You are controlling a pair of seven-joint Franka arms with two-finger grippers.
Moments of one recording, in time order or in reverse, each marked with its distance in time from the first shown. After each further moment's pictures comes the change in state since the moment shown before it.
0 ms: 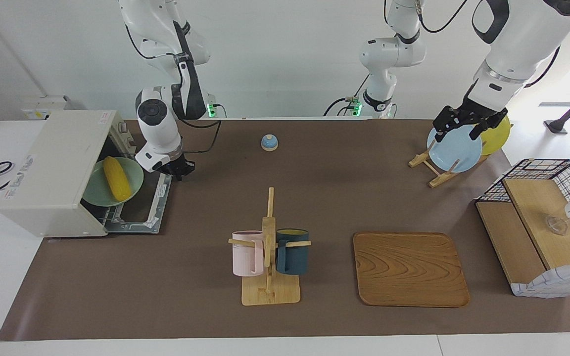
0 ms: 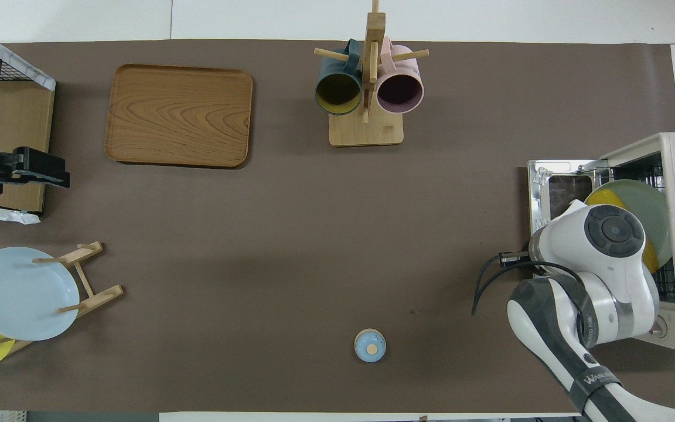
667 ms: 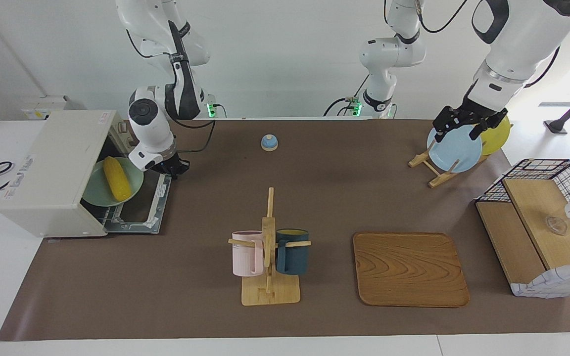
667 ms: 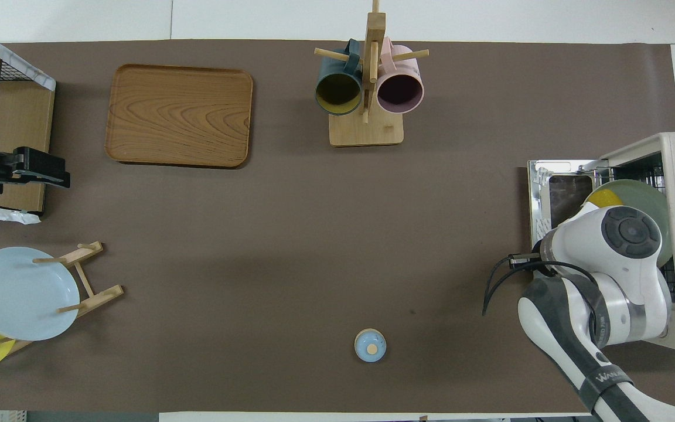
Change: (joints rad) left arm 0.000 0.000 0.000 0.000 0.000 0.000 0.000; right arm -0.041 -0.010 0.009 -0.006 -0.001 -0.012 -0.039
